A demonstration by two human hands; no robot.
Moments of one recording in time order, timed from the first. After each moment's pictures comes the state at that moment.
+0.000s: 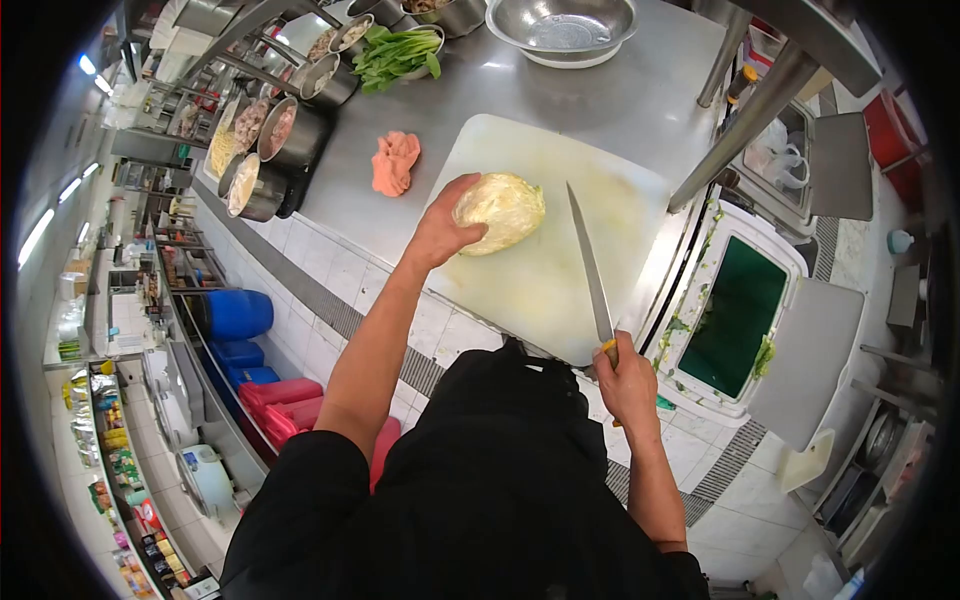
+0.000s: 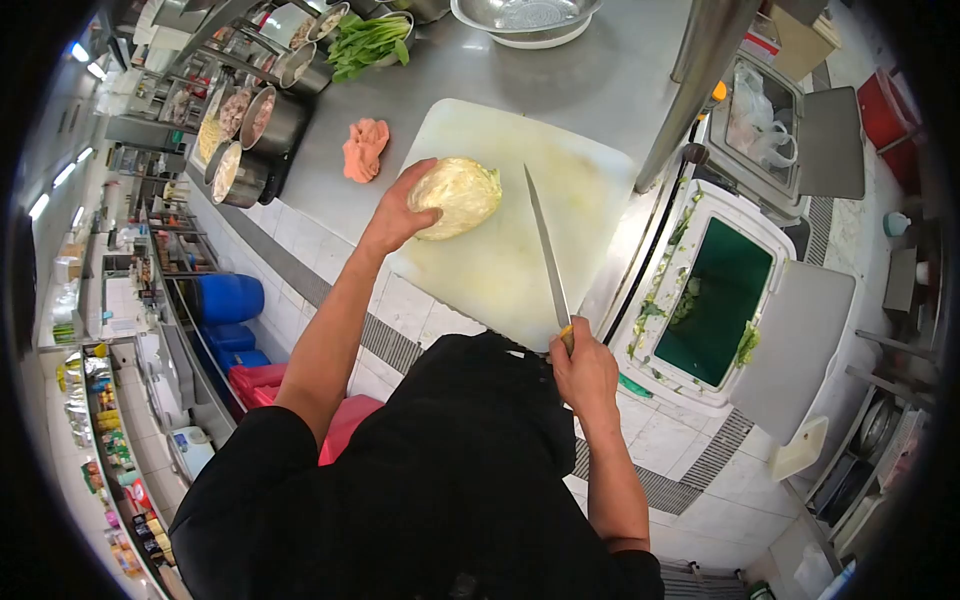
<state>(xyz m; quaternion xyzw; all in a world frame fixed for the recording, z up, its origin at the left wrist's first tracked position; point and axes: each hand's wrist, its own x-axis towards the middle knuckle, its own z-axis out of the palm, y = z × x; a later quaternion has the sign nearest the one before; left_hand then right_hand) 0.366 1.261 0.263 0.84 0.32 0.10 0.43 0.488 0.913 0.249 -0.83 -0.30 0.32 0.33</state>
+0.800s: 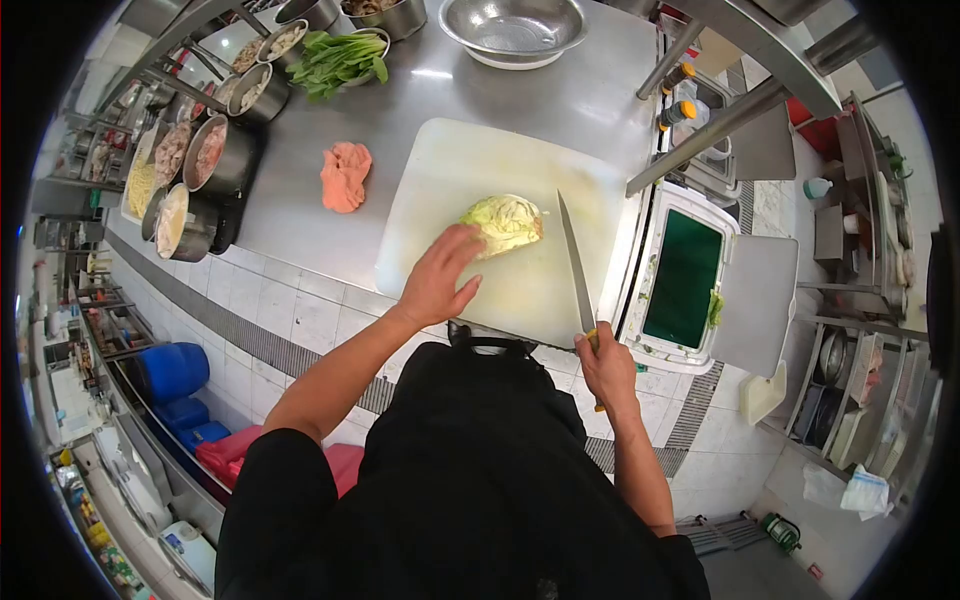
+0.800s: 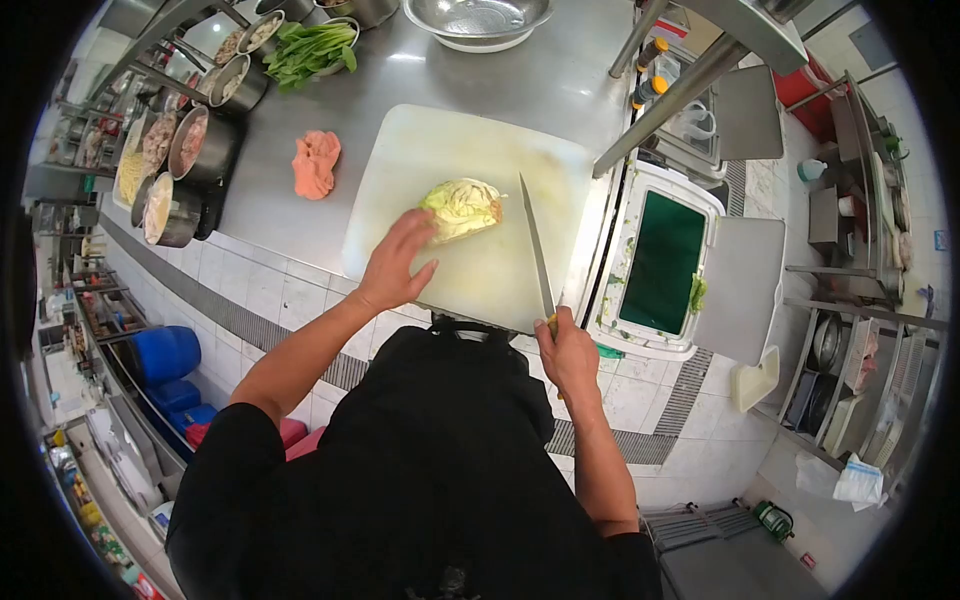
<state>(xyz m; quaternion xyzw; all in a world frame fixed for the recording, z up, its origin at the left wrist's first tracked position) 0.319 1.231 0.229 0.96 0.04 0.16 0.23 0.441 0.929 0.263 -0.91 -0.23 0.27 0.21</state>
